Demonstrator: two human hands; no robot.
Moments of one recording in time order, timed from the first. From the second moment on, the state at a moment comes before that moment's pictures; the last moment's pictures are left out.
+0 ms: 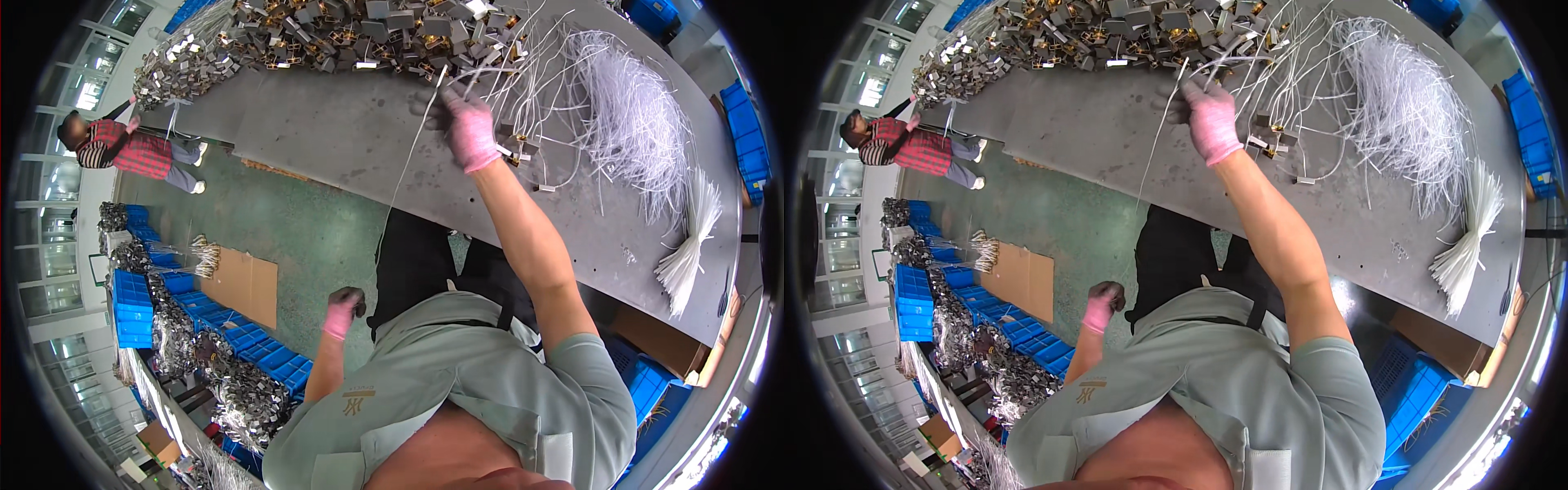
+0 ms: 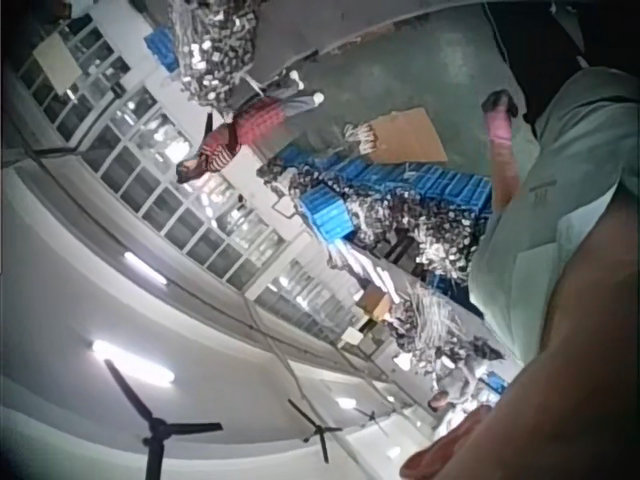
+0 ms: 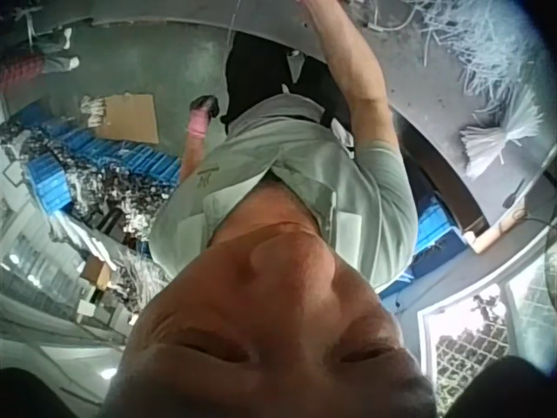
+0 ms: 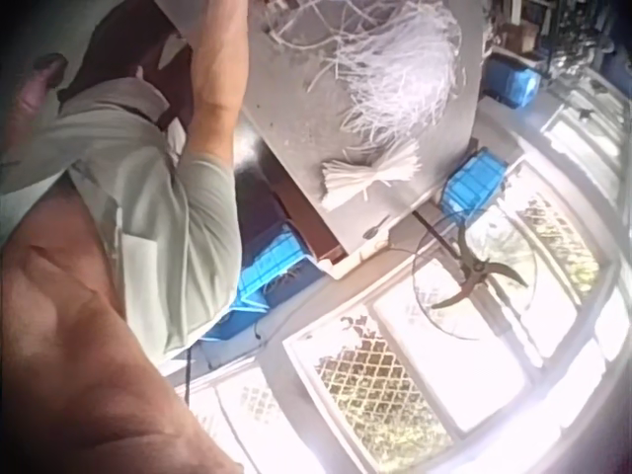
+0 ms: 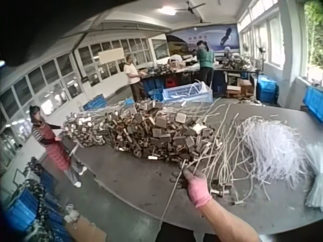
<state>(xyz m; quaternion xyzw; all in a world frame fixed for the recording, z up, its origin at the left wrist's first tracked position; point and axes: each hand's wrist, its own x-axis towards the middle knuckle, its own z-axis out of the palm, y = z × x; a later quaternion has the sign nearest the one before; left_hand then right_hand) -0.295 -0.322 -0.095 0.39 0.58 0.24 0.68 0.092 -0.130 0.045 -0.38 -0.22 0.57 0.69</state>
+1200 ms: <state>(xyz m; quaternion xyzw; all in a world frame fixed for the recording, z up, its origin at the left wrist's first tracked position) 0.000 -0.156 0.003 0.63 0.40 0.40 0.53 0.132 -0.208 0.008 -0.60 -0.34 0.45 0.57</state>
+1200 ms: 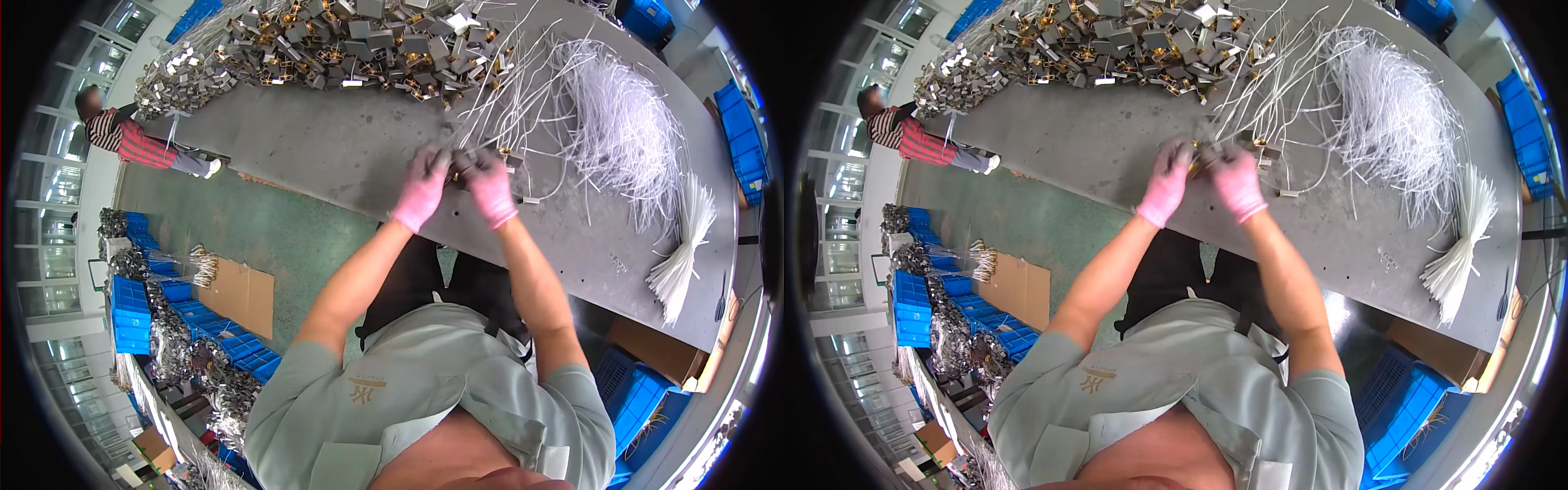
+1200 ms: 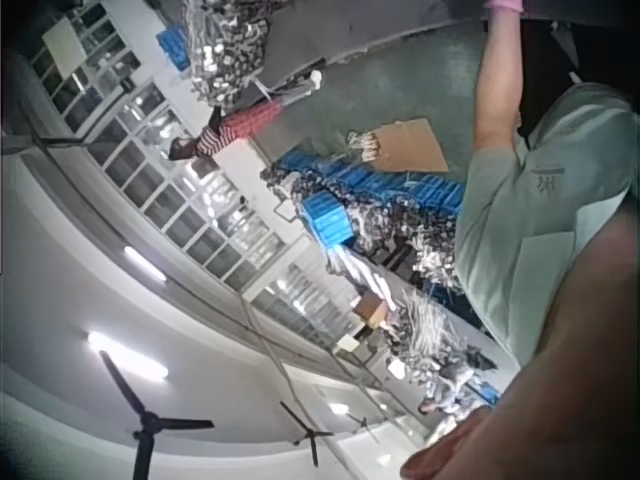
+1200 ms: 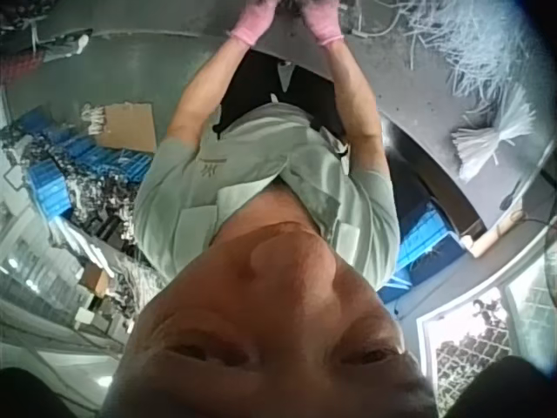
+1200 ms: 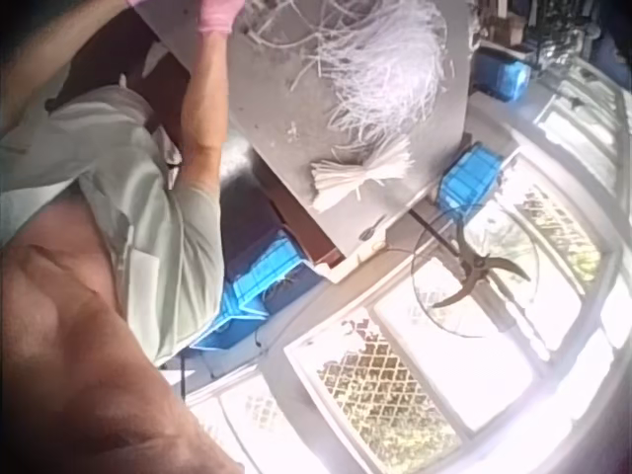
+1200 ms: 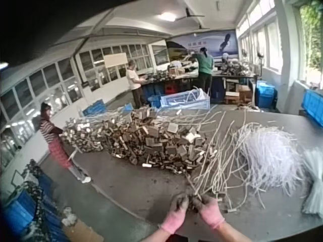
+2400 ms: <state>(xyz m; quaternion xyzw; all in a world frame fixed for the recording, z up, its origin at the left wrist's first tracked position) -0.025 -0.064 0.044 0.76 0.45 0.37 0.28 0.136 -0.271 -0.048 -0.65 -0.58 0.23 0.43</state>
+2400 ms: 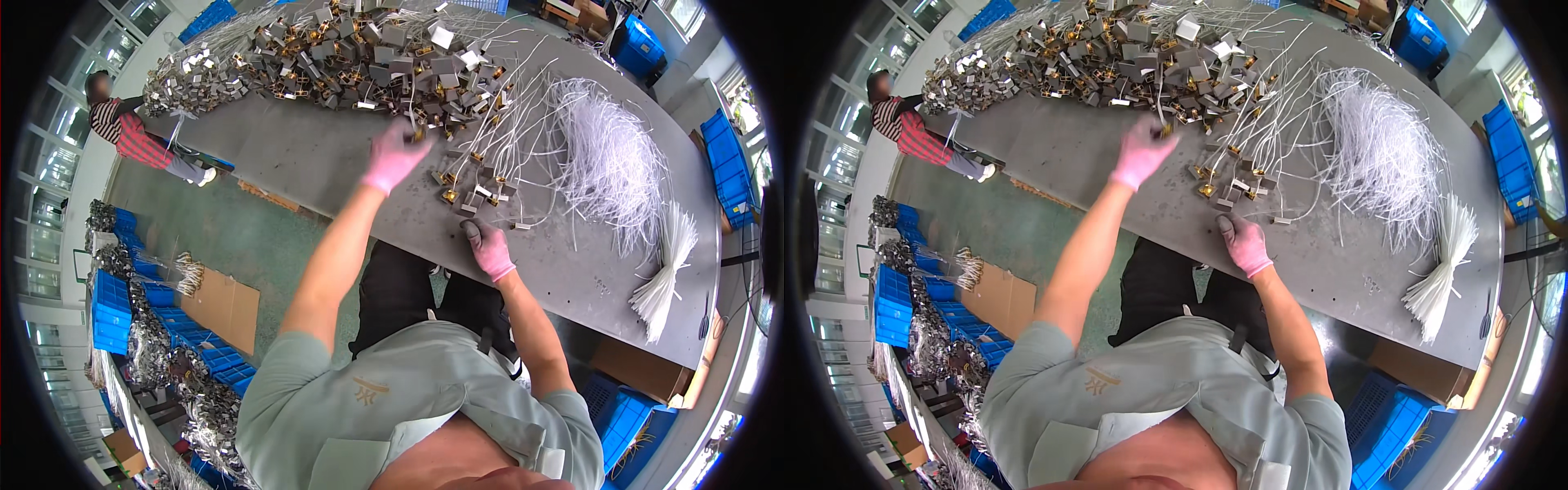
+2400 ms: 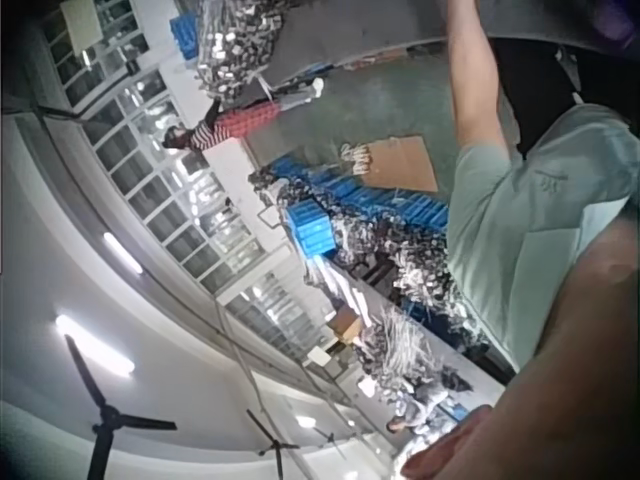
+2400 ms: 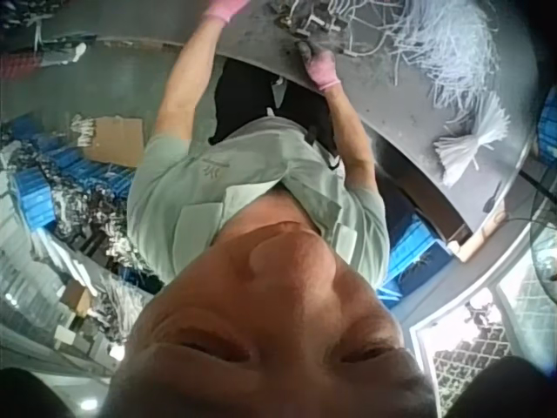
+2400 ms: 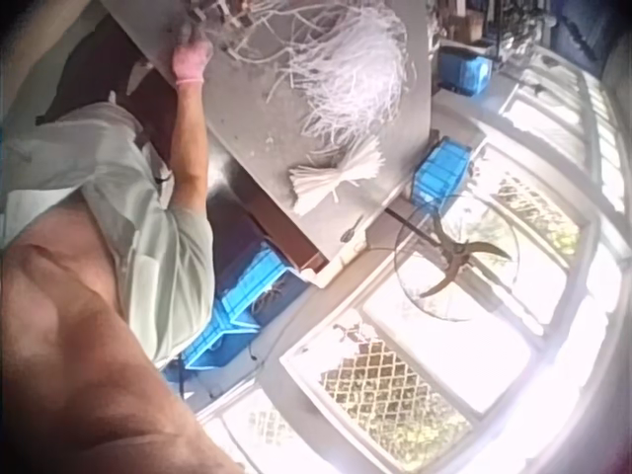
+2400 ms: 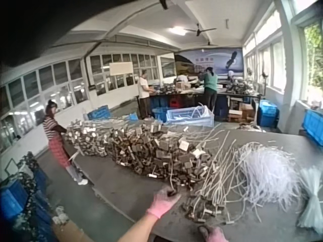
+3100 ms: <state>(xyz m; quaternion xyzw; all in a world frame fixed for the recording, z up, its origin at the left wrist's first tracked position) -0.170 -0.252 -0.015 0.51 0.48 0.51 0.50 0.075 -0.111 0.028 -0.38 -0.30 0.63 0.61</state>
